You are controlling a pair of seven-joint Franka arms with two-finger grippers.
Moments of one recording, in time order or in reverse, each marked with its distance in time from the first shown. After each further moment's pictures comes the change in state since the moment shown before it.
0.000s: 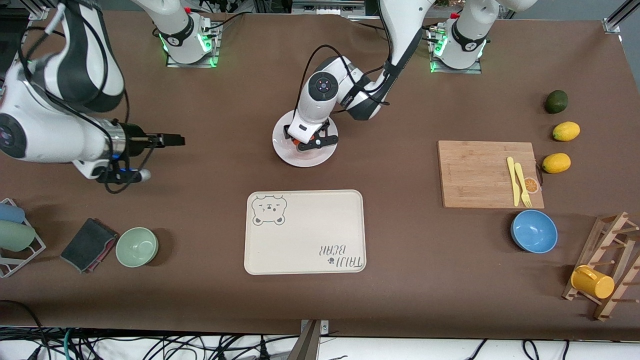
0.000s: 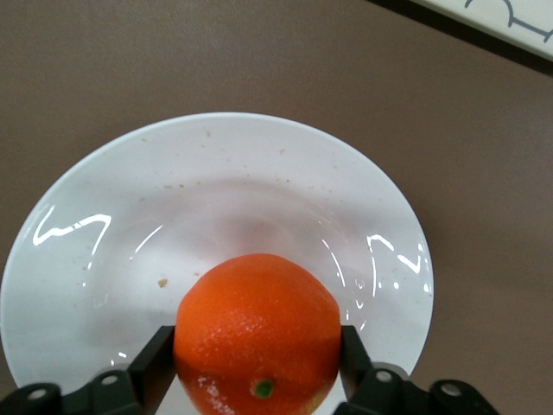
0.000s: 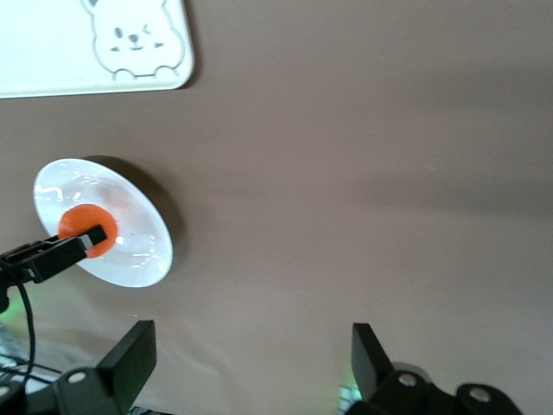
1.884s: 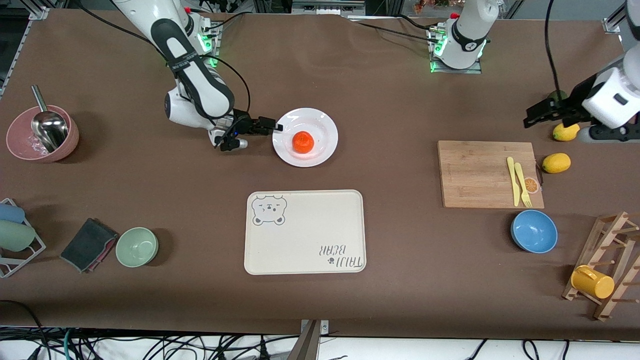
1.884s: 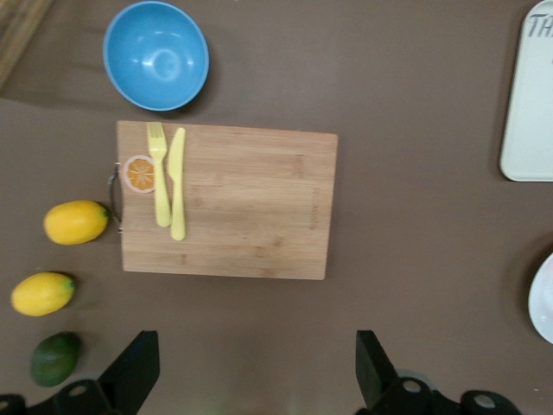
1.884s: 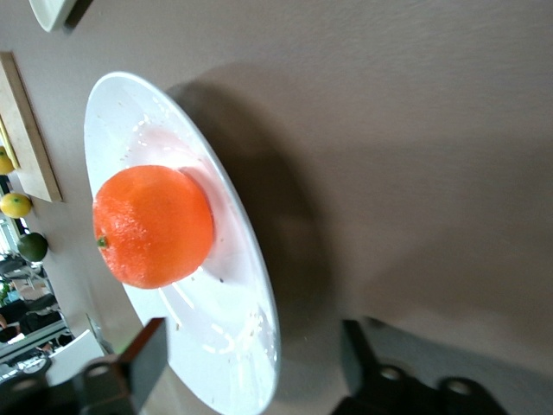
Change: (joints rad) left arm 0.646 -0.705 0.287 -0.065 0.258 -0.832 0.972; right arm 0.084 0.113 0.361 -0.629 1.128 0.840 -0.771
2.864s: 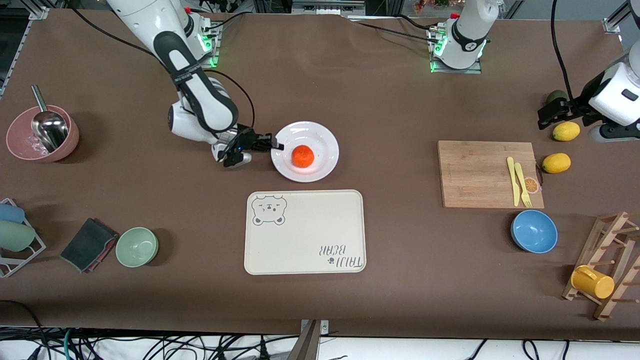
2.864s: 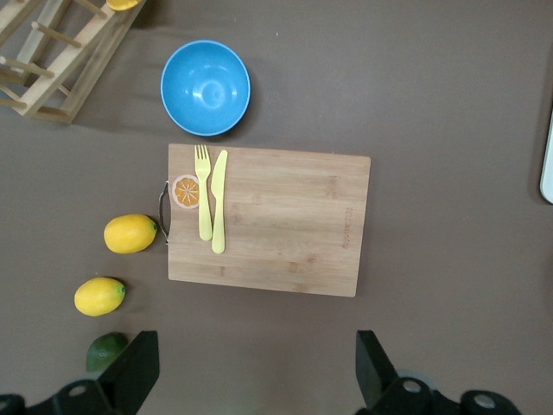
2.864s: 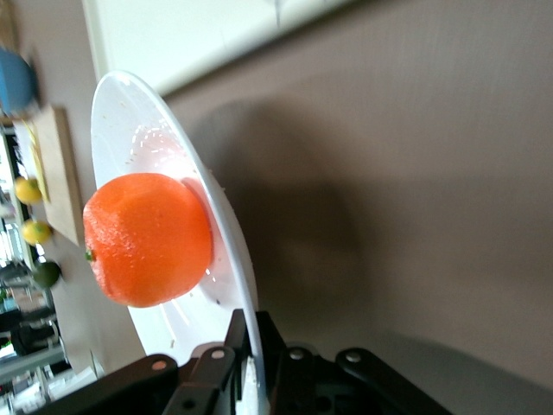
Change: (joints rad) left arm -0.014 0.047 -0.023 0.119 0.083 -0.037 -0.054; right arm -0.017 0.068 -0.038 0.168 0.000 0.017 -0.049
